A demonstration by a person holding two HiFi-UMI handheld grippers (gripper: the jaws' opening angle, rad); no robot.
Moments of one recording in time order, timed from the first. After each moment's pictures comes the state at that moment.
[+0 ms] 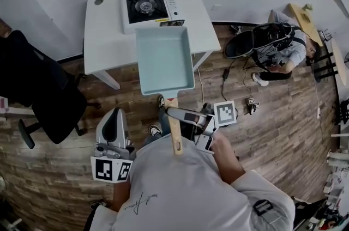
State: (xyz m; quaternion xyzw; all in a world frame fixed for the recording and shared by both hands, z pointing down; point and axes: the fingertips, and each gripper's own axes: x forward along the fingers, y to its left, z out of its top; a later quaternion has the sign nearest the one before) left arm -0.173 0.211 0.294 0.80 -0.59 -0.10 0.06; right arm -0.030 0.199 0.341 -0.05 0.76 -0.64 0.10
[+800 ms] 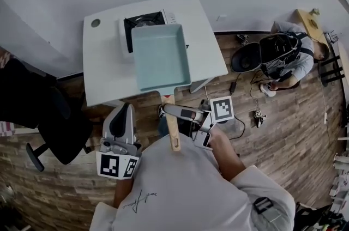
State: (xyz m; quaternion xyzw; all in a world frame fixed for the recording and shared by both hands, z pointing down) left arm -0.151 0.039 0.284 0.82 -0.56 -0.08 0.04; right arm -0.047 0.032 0.344 -0.04 0.77 -0.63 0.10
